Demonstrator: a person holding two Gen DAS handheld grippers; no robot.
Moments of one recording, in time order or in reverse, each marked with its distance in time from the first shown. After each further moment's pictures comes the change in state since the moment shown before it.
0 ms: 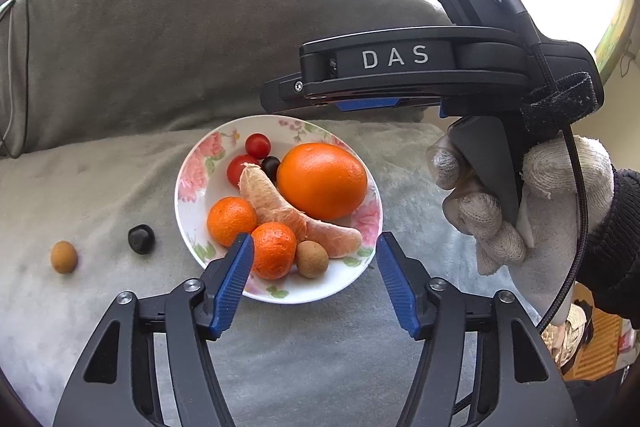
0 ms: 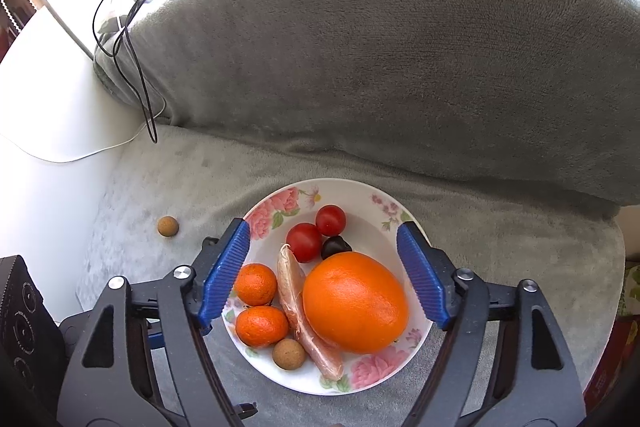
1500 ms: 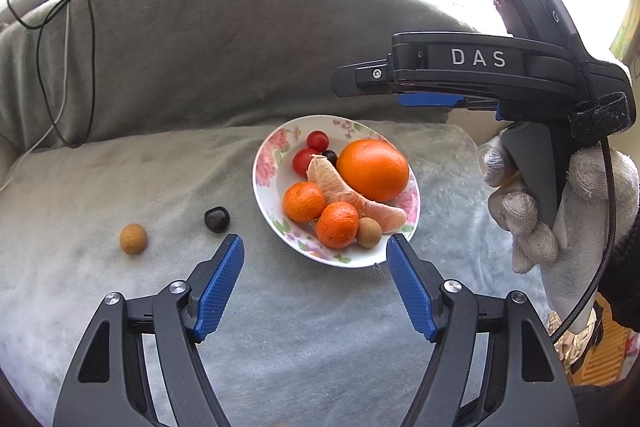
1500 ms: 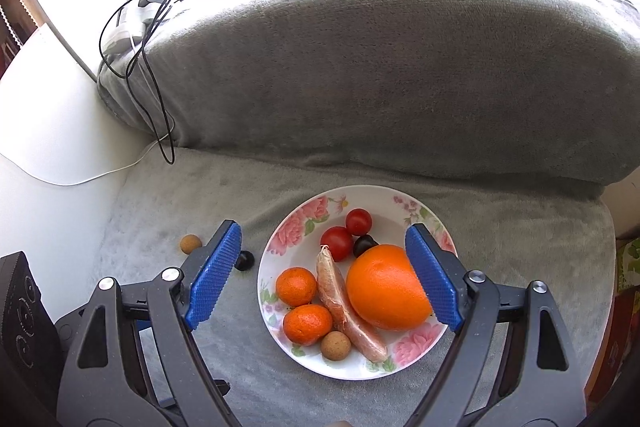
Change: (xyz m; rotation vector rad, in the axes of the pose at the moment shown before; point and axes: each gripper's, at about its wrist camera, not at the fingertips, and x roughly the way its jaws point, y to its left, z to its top) left arm -0.035 0.035 -0.010 -0.016 0.001 0.082; right arm -0.024 0.034 -0.006 0.055 -0.060 -0.052
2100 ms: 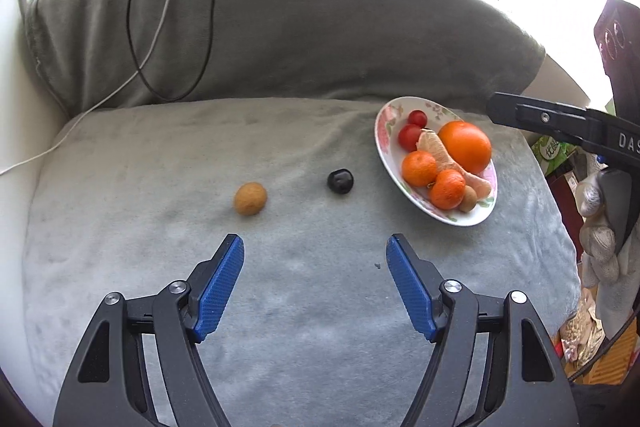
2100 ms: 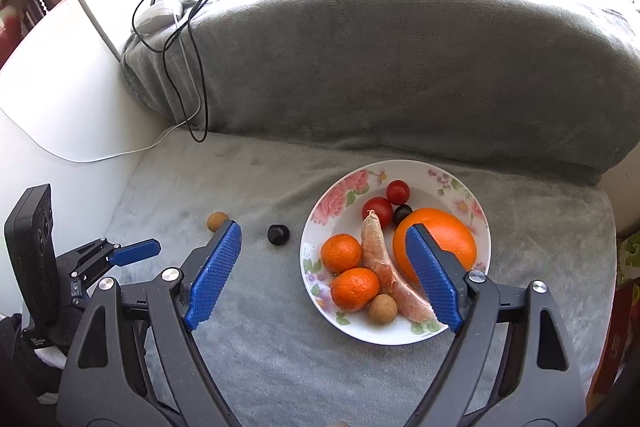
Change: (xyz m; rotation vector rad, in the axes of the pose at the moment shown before) left arm -0.023 0.091 -0.023 -0.063 0.039 0.103; right arm -0.015 0.056 -0.040 -0.062 -0.041 -0.010
